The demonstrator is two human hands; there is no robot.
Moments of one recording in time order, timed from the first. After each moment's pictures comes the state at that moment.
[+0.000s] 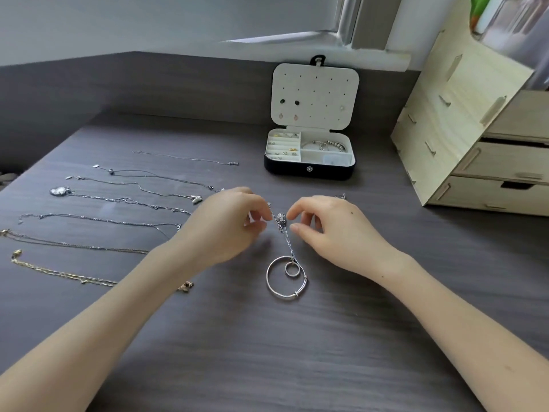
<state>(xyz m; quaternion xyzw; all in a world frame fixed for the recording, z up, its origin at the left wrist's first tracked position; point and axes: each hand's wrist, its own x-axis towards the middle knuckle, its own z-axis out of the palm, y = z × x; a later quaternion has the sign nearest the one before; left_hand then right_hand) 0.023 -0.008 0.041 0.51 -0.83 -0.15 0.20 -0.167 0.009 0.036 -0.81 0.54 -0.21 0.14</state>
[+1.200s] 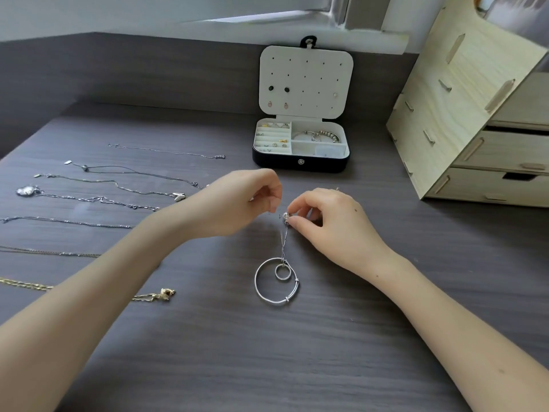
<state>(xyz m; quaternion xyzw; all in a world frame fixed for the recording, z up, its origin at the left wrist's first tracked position) 0.003 -0.038 0.053 0.43 -0.85 -0.27 0.16 -0.171 0.003 0.027 -0.75 0.59 -0.25 0.14</state>
